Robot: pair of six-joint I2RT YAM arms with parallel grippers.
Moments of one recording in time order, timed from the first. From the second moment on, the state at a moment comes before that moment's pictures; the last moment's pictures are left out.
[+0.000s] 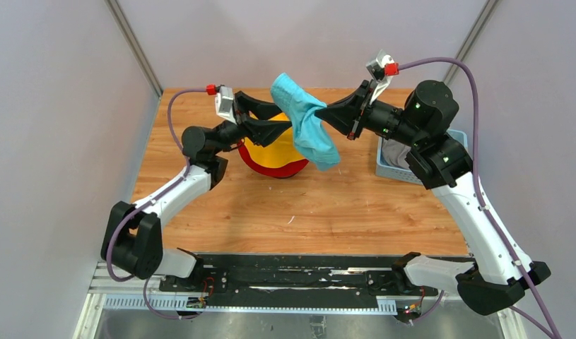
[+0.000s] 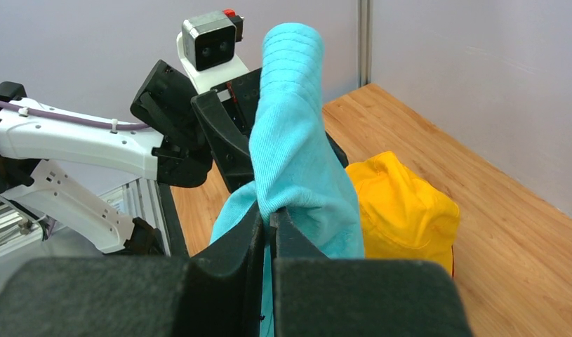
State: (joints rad) left arm -0.40 1.36 0.90 1.10 0.75 -0.61; right arm 0.55 1.16 1.54 -0.30 -0.57 0.18
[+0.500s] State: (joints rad) left arm -0.40 1.44 0.91 1.32 0.85 -0.80; right arm 0.55 1.16 1.54 -0.35 -0.42 0.11
